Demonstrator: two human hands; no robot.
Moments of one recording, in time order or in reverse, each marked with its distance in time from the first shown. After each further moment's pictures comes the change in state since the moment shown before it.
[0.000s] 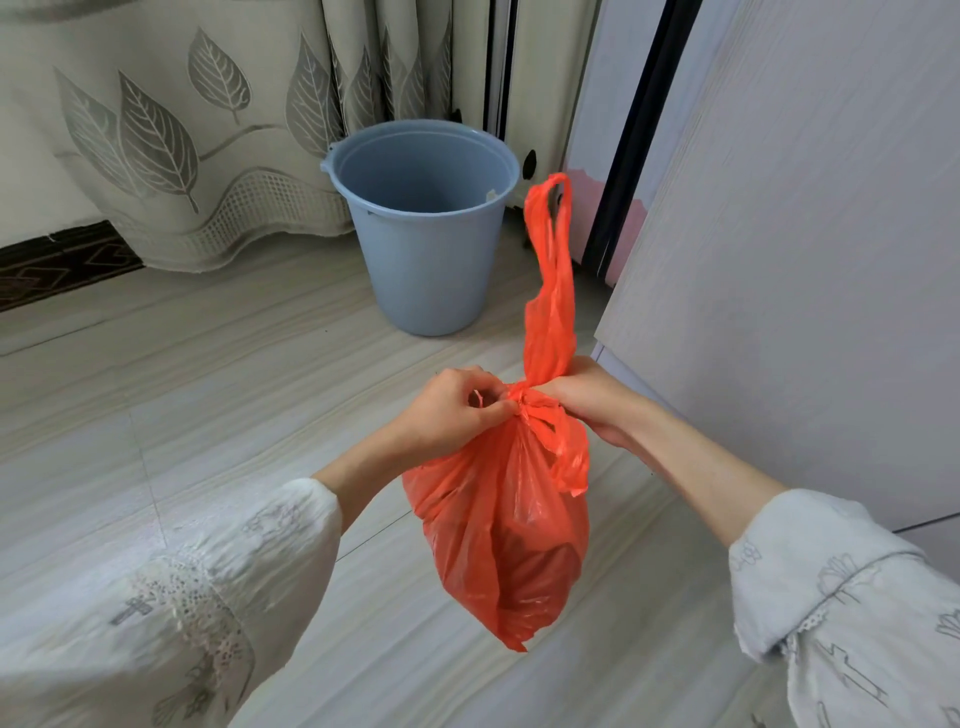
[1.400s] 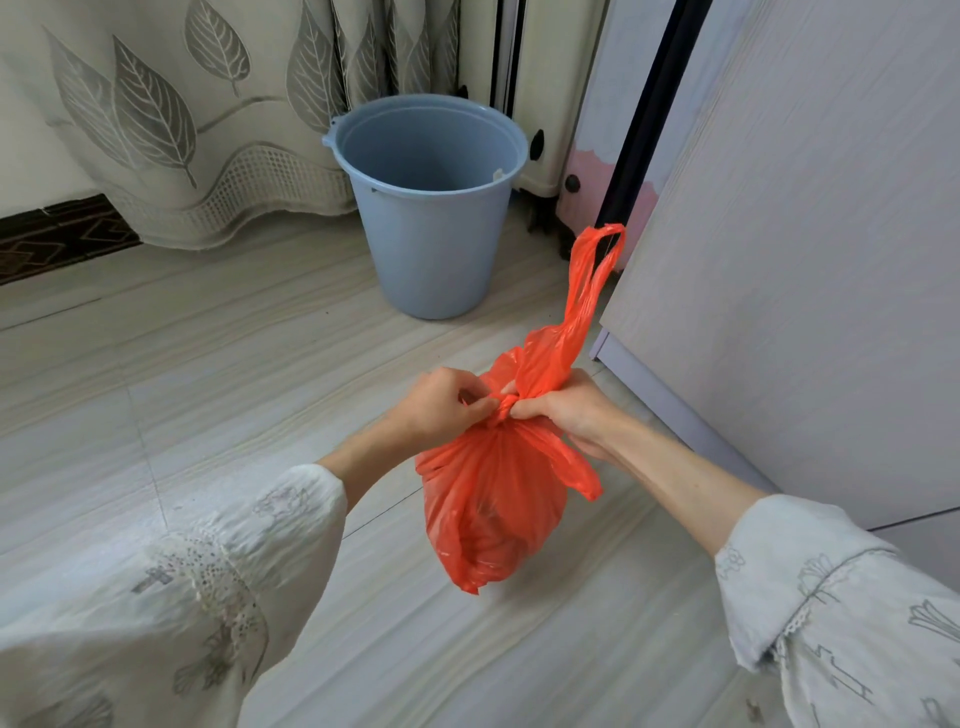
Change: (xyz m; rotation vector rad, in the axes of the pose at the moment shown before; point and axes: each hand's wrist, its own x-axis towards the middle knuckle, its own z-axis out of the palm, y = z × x) left_hand -0.001 -0.018 0.001 0.168 -0.022 -0.104; right_hand 0.007 0.032 0.023 0.187 0.025 -0.037
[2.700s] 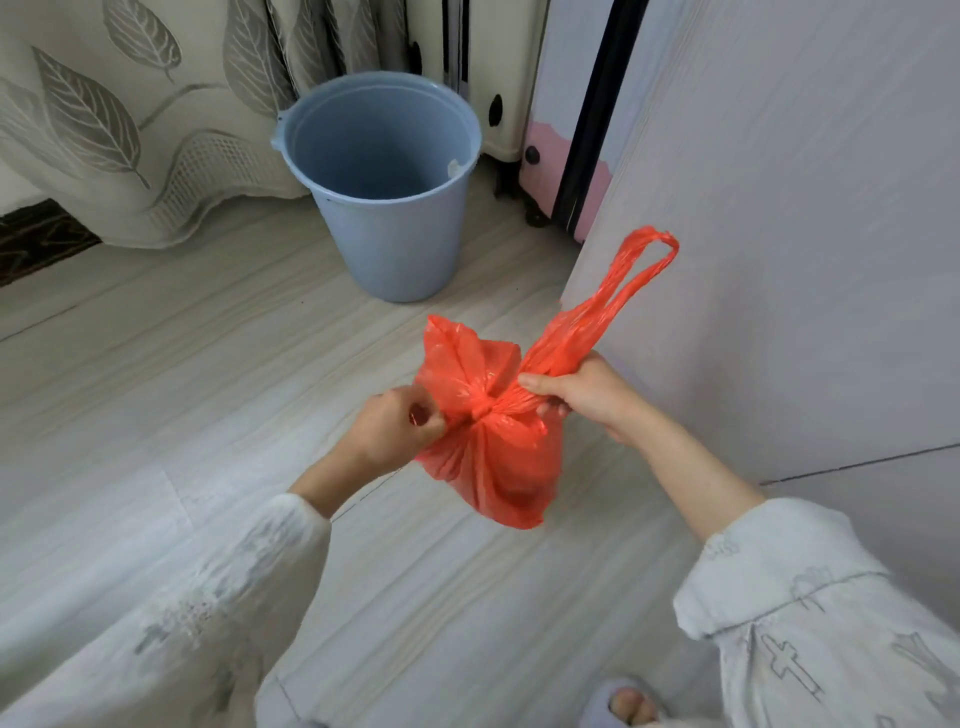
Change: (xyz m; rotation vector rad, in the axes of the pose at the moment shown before) left_hand -0.030 0.039 -0.037 0.024 -0.051 -0.177; right_hand -0.043 -0.066 -0.050 -0.171 0.059 0.162
